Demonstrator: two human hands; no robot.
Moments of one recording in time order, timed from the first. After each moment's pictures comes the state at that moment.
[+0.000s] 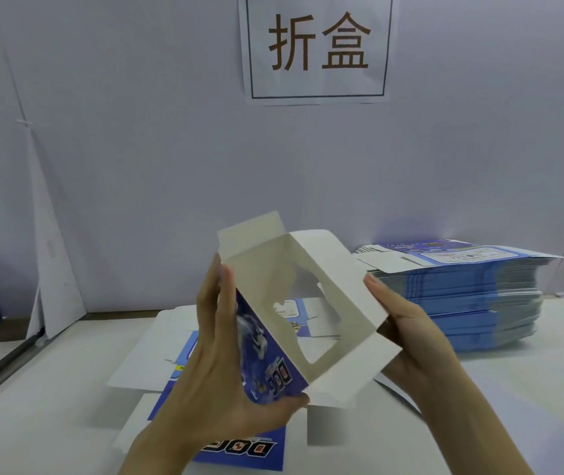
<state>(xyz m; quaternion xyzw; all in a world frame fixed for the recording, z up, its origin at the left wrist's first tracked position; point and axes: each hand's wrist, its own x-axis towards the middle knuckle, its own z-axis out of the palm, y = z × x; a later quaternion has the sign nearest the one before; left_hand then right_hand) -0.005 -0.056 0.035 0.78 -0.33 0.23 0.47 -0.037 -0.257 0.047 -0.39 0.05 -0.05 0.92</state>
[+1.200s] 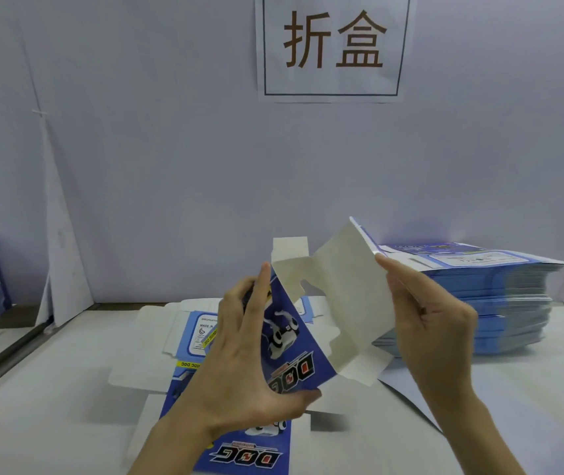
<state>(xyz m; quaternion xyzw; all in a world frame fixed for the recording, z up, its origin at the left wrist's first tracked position) 0.008 -0.048 0.002 0.78 -0.40 0.19 0.44 -0.039 -0.265 0.033 -0.73 -0.10 -0.60 0.31</state>
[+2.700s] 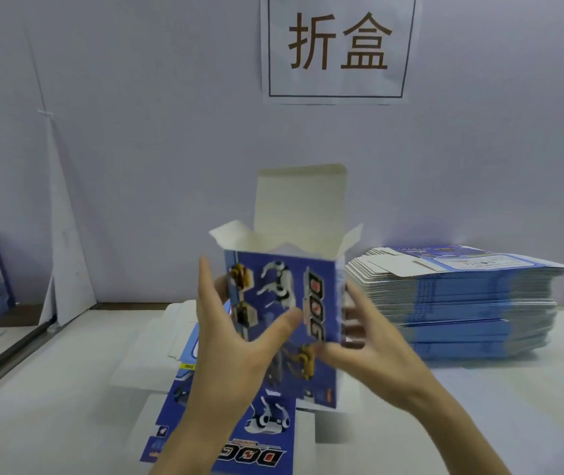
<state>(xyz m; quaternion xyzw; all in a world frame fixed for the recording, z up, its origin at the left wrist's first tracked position) -0.008 -0.063 0.027 0.68 -0.19 0.19 0.69 -0.033 -0.244 0.025 -0.81 -0.14 -0.15 0.55</state>
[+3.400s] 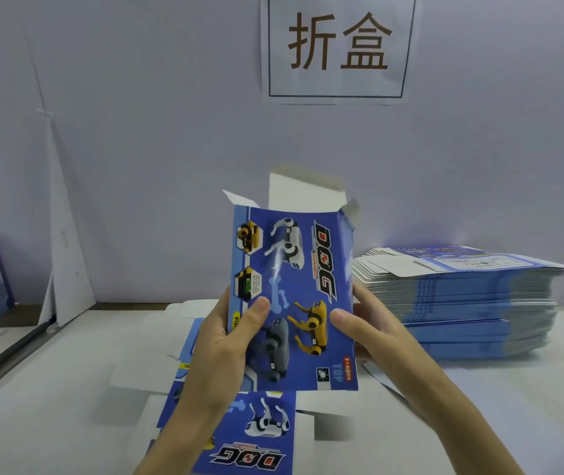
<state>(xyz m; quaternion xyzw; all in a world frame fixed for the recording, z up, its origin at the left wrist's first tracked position) 0.008 -0.055 0.015 0.60 -0.22 0.08 0.76 -0.031 -0.250 0.027 -0.70 -0.10 -0.09 0.70</state>
